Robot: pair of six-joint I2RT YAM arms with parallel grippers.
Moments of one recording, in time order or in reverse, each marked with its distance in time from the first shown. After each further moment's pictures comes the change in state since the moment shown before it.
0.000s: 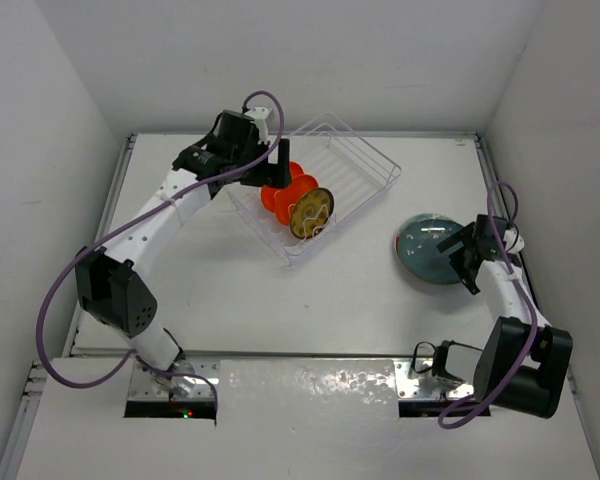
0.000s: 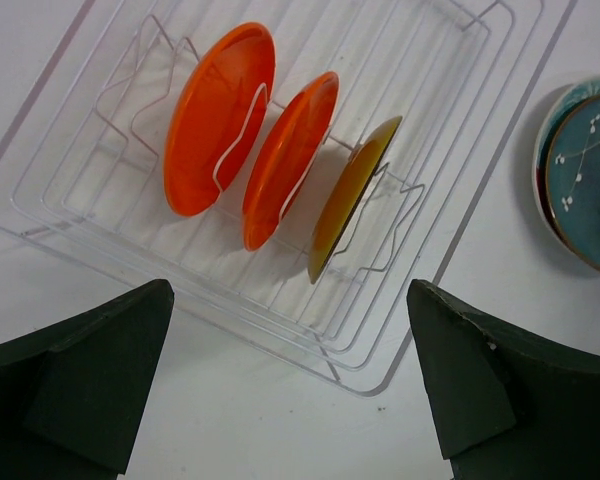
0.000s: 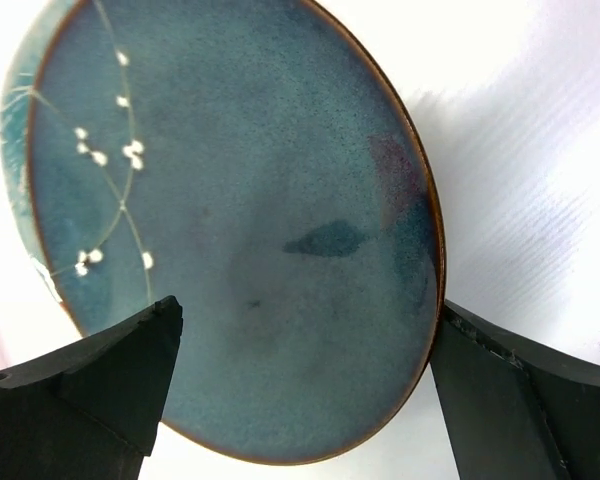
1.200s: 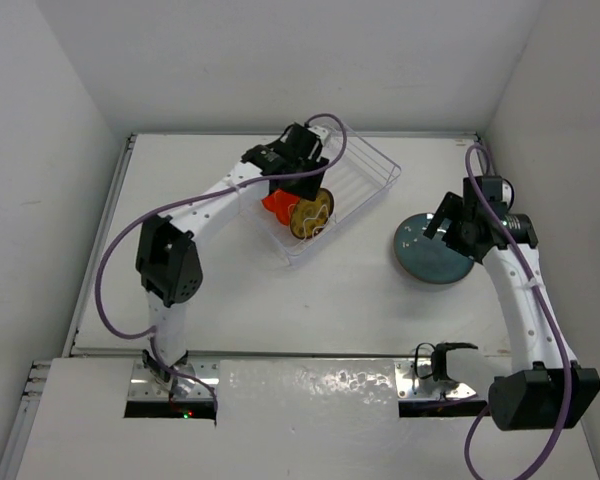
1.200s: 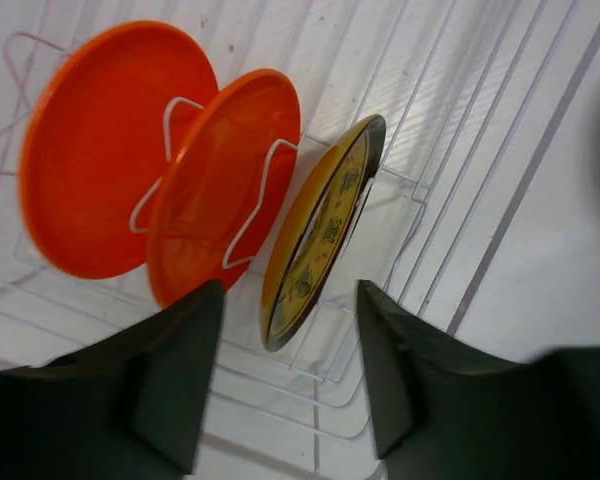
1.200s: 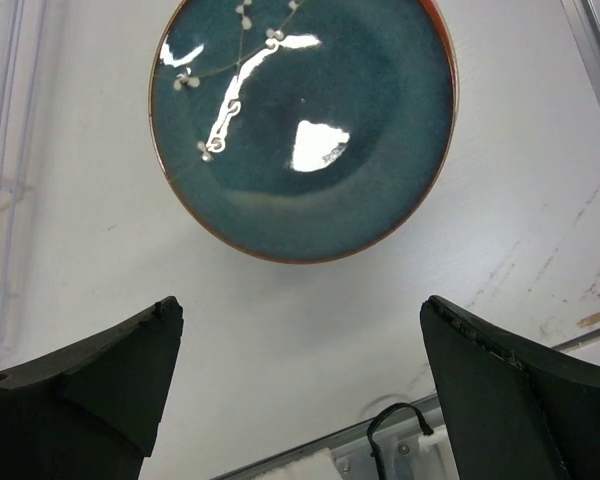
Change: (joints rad) left arm -0.181 0.328 0.250 -0.093 -0.195 0.086; right arm 0.269 -0.072 0.506 -0.582 0.088 -0.248
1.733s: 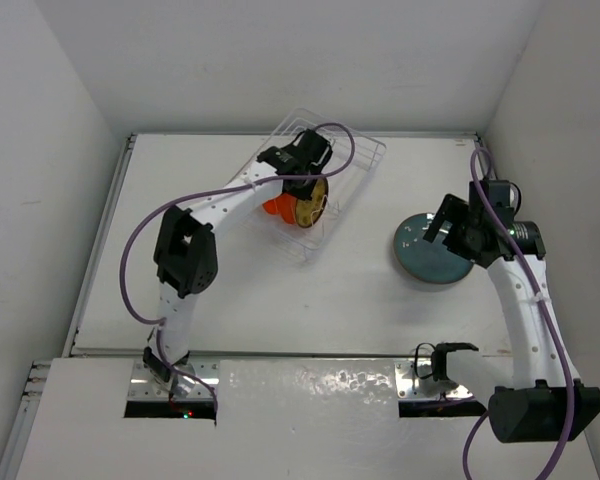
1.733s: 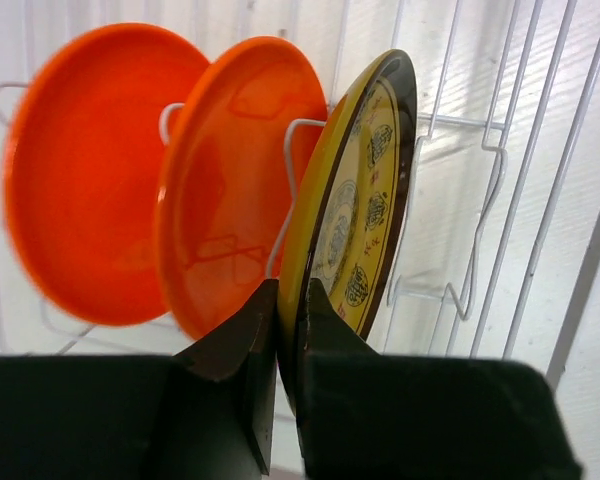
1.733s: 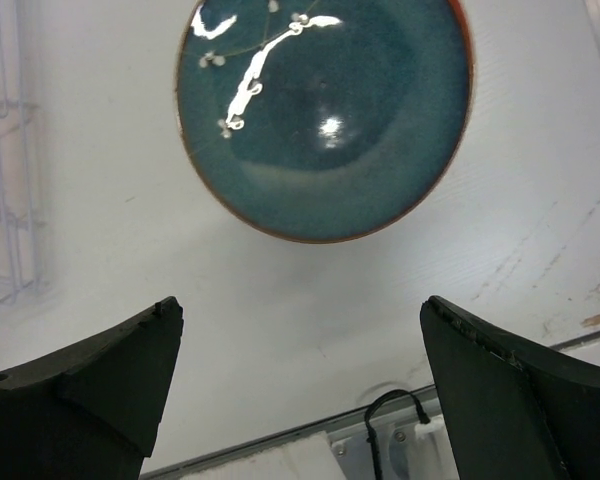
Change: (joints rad) left arm -0.020 0.155 0.072 -0.018 -0.120 0.048; right arm 0.000 -0.071 0.000 -0.041 -0.054 -0.040
